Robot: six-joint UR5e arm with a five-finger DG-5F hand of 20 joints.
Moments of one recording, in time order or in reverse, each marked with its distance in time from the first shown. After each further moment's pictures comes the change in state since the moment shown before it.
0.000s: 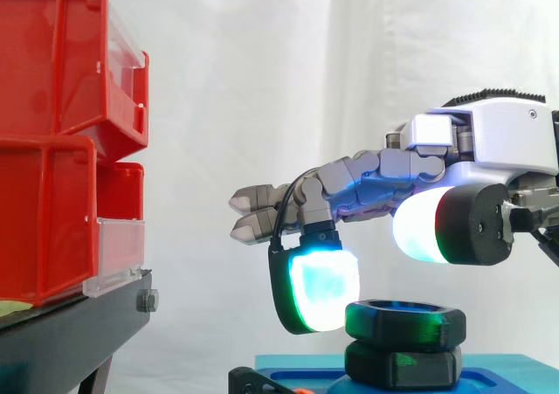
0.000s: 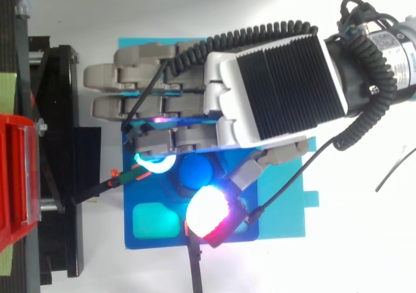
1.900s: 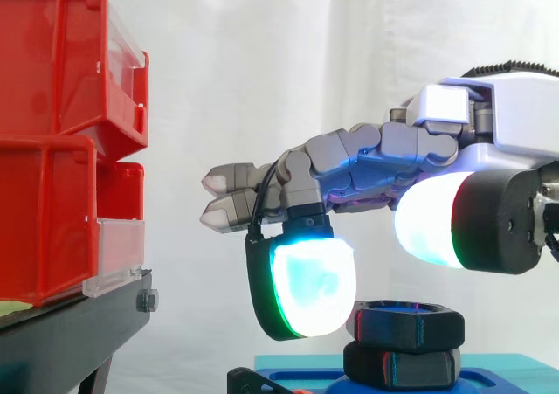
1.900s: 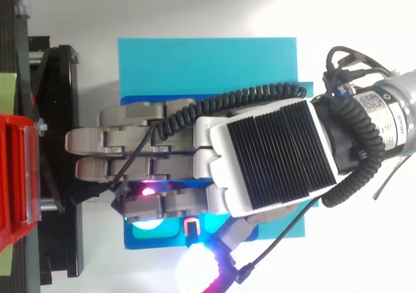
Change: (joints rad) arm 0.080 -0.002 -0.034 0.094 0.069 0.002
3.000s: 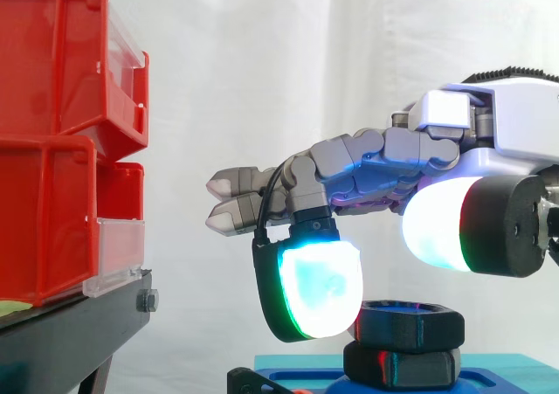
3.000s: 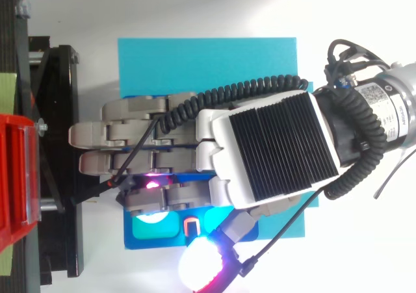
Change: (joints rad) arm -0.011 0.000 -0.001 -0.003 -0.020 0.001
